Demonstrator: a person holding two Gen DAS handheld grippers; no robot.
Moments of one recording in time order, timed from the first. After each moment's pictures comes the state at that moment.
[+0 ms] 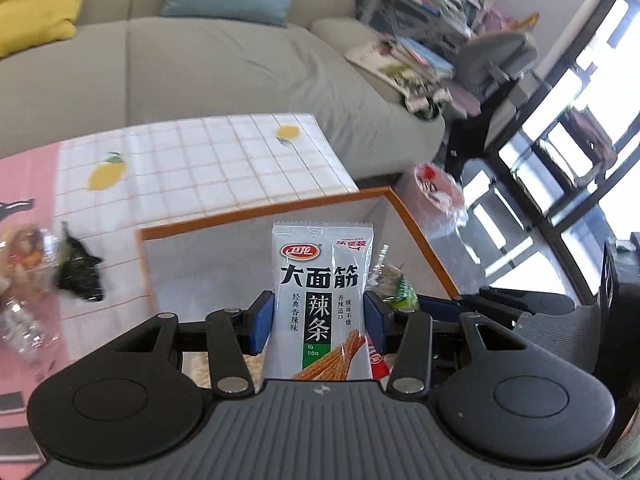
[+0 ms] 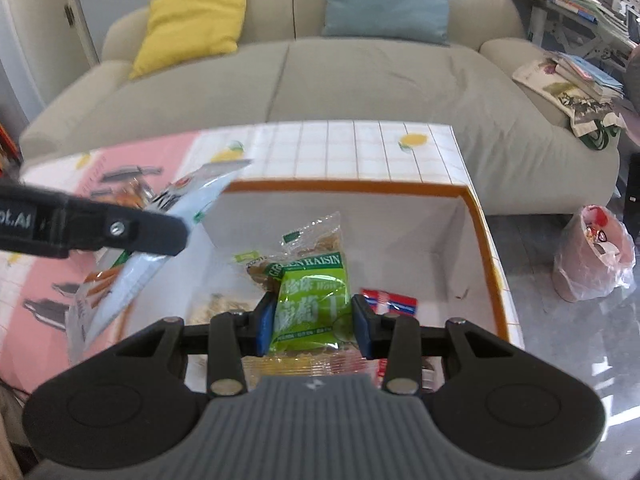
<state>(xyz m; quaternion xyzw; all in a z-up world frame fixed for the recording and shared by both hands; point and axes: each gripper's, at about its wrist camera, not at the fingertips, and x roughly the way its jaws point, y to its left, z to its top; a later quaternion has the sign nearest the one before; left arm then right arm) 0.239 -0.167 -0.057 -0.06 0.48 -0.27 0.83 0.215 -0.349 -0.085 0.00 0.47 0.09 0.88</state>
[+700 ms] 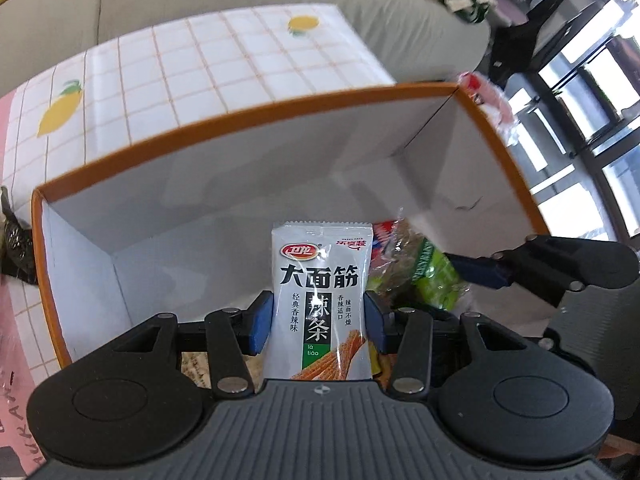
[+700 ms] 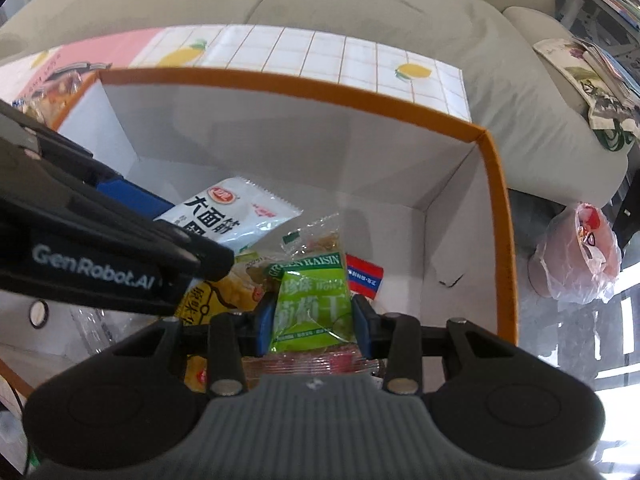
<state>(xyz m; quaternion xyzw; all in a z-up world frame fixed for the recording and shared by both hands) 0.280 -0.213 -0.146 0.01 0.59 -0.24 0.77 0.254 -0.351 -0.161 -0.10 0.55 0.09 0.82</state>
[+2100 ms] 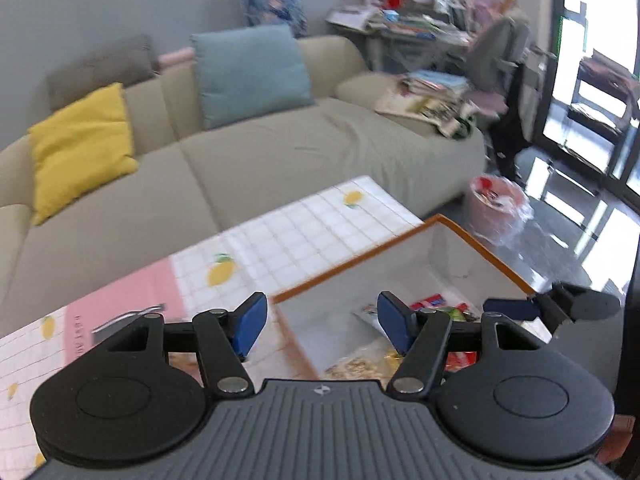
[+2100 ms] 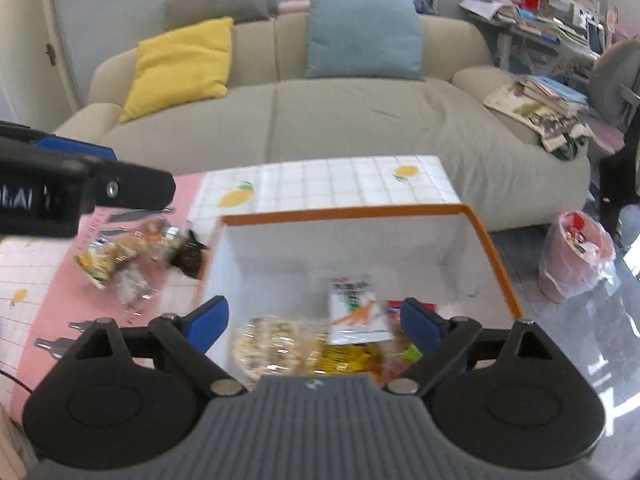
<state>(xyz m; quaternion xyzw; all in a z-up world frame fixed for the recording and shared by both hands) 0.155 -0.117 0.037 0.11 0.35 -0.19 0.91 0.148 -0.274 -0.052 0.04 0.38 0.05 0.92</state>
